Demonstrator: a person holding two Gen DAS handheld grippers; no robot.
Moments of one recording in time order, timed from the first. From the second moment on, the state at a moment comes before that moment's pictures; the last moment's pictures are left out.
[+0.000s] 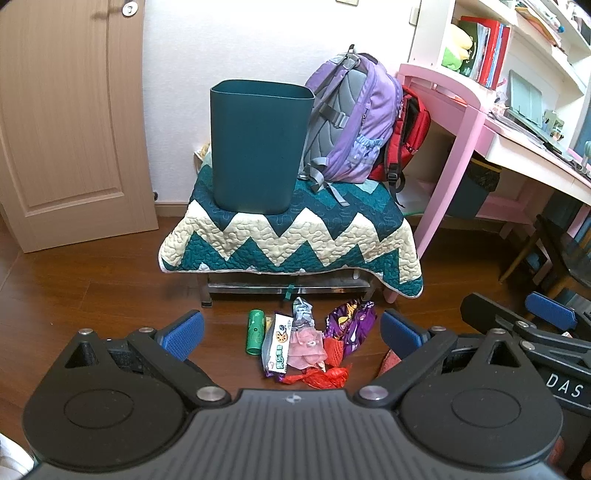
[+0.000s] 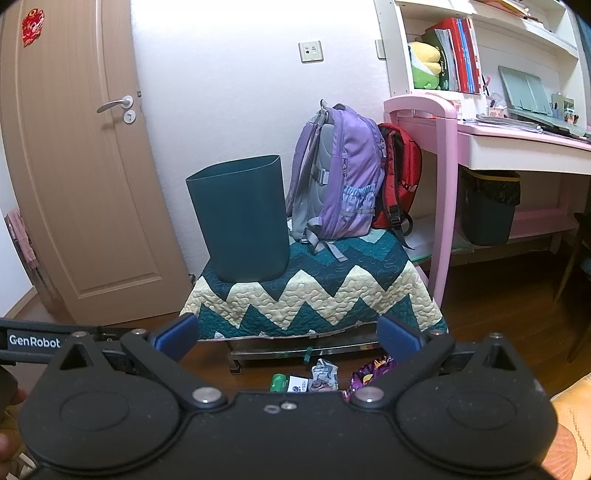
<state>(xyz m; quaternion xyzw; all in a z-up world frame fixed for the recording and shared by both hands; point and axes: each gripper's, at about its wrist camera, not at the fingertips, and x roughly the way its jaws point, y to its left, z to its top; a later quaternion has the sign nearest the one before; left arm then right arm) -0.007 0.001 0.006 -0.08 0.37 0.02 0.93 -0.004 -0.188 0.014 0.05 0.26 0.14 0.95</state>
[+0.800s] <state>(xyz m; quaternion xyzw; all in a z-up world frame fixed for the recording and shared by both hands) -0.001 0.003 0.002 -0.08 0.38 0.02 0.92 0.001 -0.185 0.012 0.05 0.28 0.13 0.95</state>
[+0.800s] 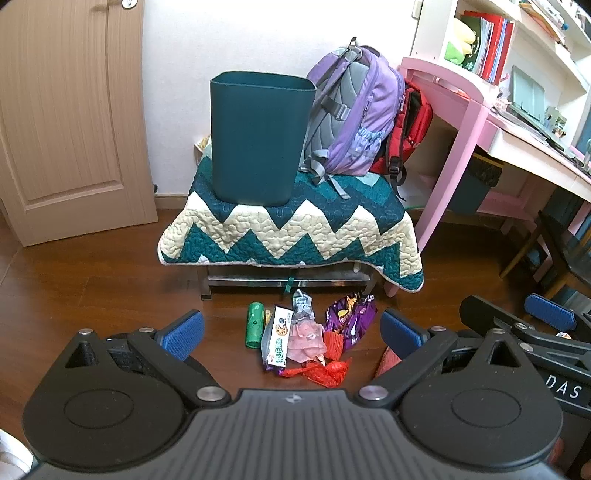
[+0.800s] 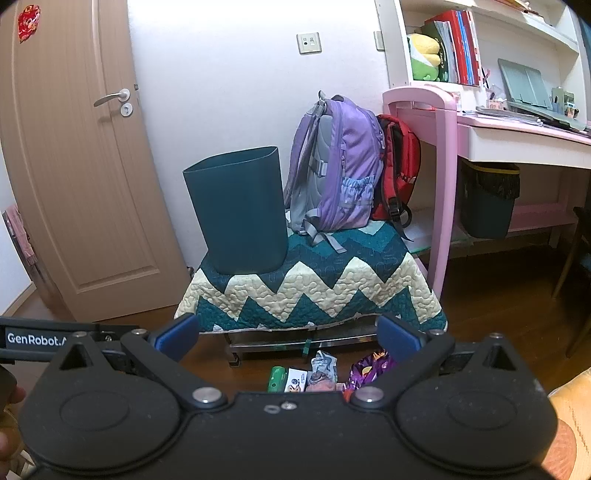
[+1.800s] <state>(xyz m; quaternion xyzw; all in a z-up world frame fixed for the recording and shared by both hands) -0.012 -0.003 -0.007 -0.09 0.40 0.02 0.91 -0.009 -0.183 0.010 0.04 0.31 0.12 0.94</state>
